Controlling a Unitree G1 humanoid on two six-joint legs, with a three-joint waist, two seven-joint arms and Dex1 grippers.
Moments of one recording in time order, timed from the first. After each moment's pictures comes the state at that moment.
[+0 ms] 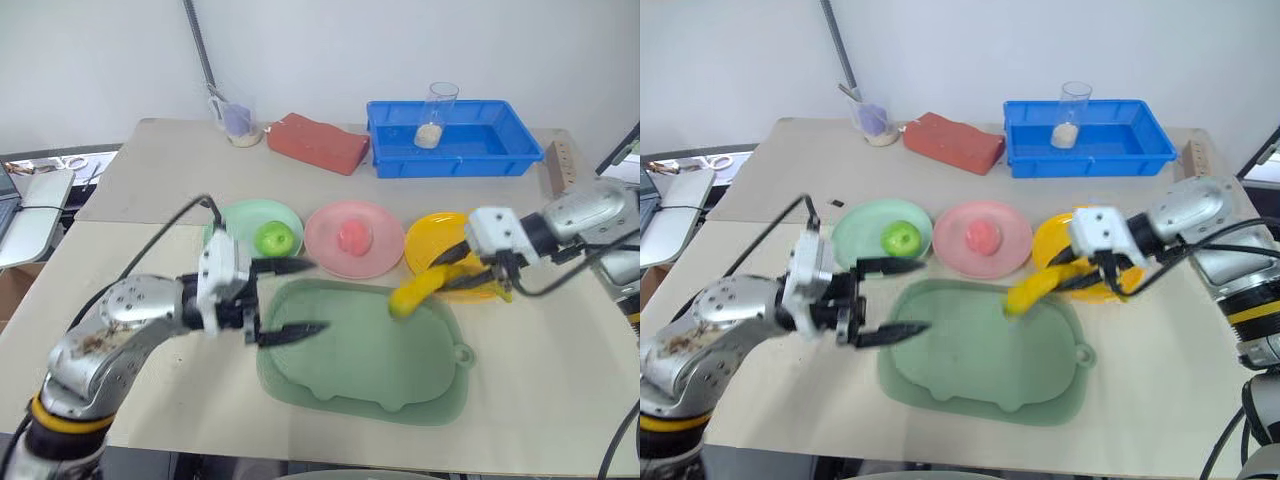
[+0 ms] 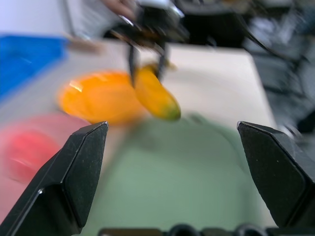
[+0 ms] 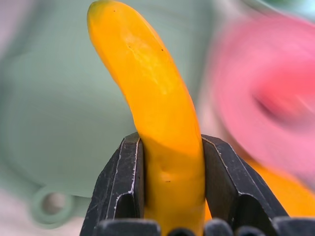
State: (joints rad) left arm -0.28 0.66 0.03 -0.57 -0.76 0.60 -0.86; right arm -0.78 -1.05 0.38 0.27 0.29 0.11 1.44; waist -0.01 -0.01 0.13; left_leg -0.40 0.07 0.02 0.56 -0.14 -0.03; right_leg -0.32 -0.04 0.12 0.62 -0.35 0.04
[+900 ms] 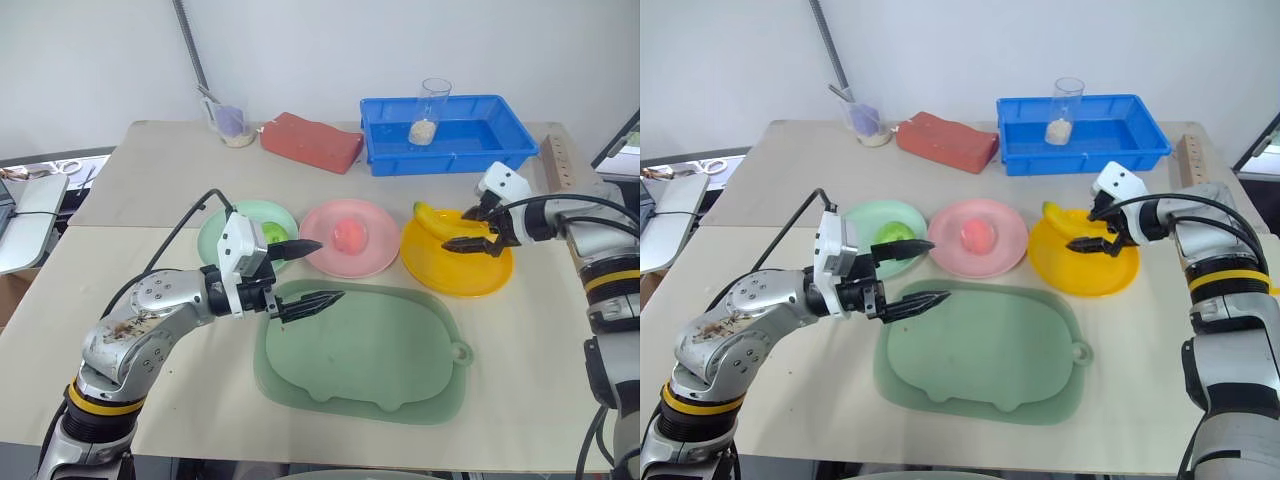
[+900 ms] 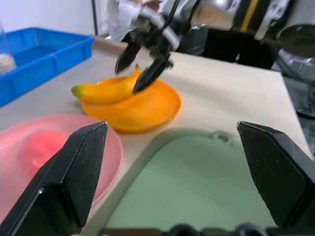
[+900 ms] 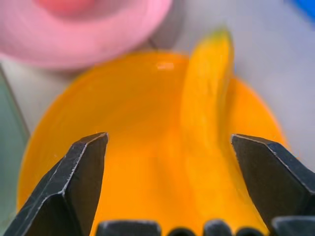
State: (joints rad) left arm -0.26 0.62 -0.01 -0.53 -0.71 0.63 -0.77; right arm -0.89 -0.83 0.19 0.54 0.07 0.40 1.19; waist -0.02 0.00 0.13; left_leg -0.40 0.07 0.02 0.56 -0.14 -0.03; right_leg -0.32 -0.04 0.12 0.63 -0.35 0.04
